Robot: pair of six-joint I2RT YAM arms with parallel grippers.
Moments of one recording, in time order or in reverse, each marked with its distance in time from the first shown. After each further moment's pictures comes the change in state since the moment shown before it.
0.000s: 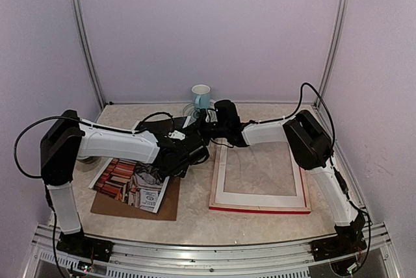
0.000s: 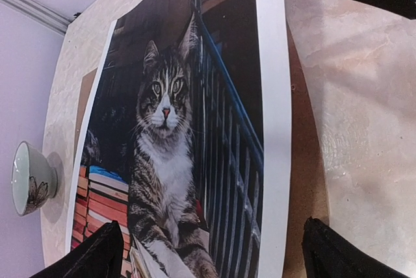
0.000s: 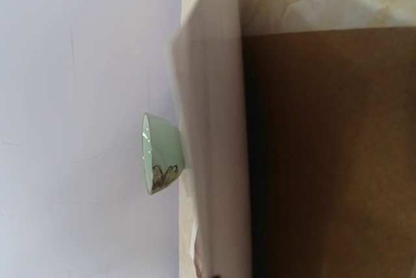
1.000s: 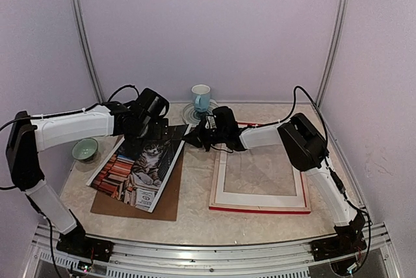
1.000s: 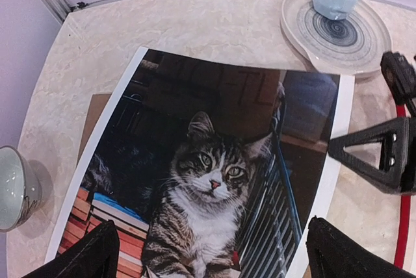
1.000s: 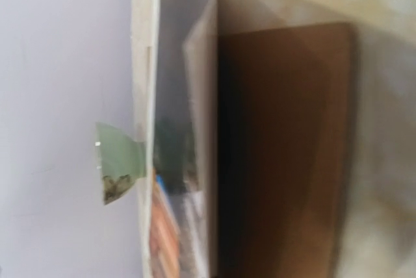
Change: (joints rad) left arm 0.303 -0.277 -0.032 0.164 0.272 0.082; right arm 0.000 0.068 0.023 -0.036 0.033 -0.046
